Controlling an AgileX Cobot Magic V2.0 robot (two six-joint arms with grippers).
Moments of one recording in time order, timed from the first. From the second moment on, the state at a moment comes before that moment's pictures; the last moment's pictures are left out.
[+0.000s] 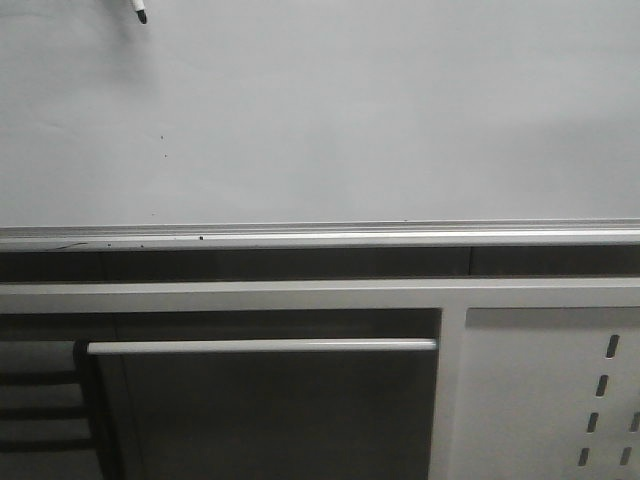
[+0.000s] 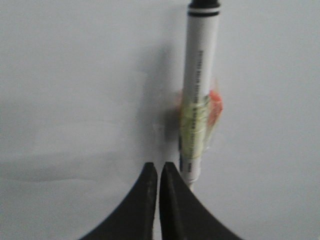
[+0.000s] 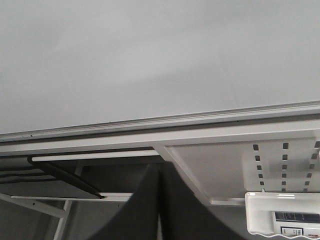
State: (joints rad) left arm -0.76 1.02 -0.62 -0.96 -0.42 0.70; right arm 0.00 0.63 -0.57 0.51 0.58 -0.21
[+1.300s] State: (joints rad) left arm -0.76 1.16 -0.74 -1.00 -0.46 0.72; right arm 0.00 0.63 -0.57 0.51 0.59 -0.21
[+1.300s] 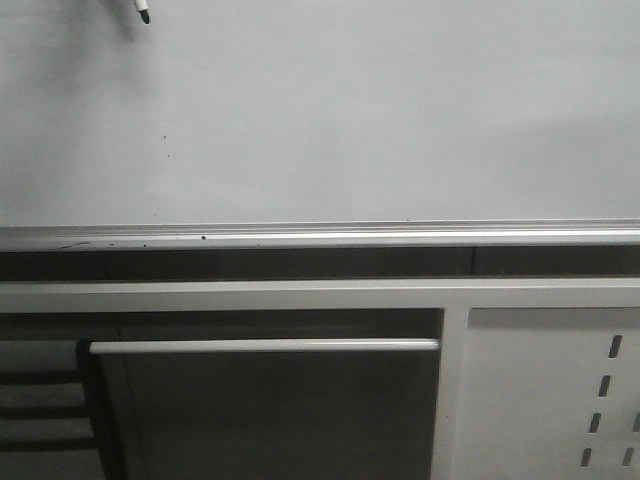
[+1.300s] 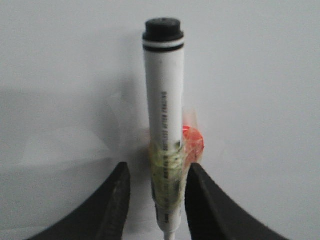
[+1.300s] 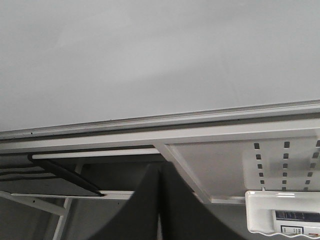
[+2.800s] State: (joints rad) left arm -0.80 1.16 -0.79 -0.88 0.03 0.93; right arm 0.04 0.70 -0.64 0.63 0.78 -0.42
